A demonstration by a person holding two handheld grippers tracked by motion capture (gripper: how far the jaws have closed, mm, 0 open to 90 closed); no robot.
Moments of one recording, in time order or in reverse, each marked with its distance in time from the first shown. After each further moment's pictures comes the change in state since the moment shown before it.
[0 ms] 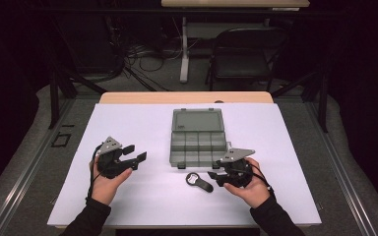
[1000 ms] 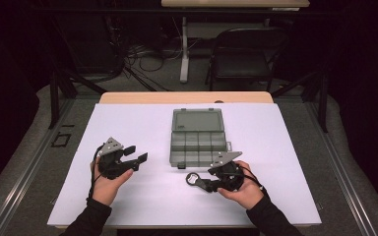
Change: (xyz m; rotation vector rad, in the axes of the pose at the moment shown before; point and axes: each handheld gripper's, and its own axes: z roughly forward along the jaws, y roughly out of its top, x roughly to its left) left arm -0.002 -0.001 0.002 0.005 -0.005 0.003; right arm 0.015 0.002 0.018 0.107 0.086 -0.042
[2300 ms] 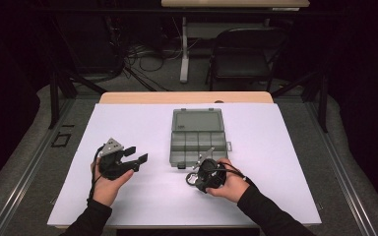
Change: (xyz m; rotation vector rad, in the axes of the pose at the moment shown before) left arm 0.000 -0.002 0.001 0.004 0.001 -0.004; right arm 0.009 0.024 0.039 0.313 0.037 -0.058
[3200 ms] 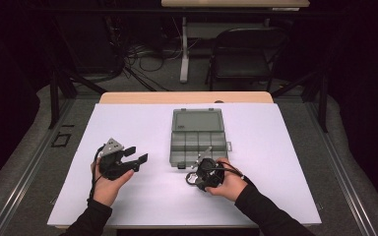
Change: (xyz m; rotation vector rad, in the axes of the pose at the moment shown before) left arm -0.001 0.000 0.000 0.000 0.005 -0.001; right arm -0.002 0.004 0.004 0.057 -0.012 0.011
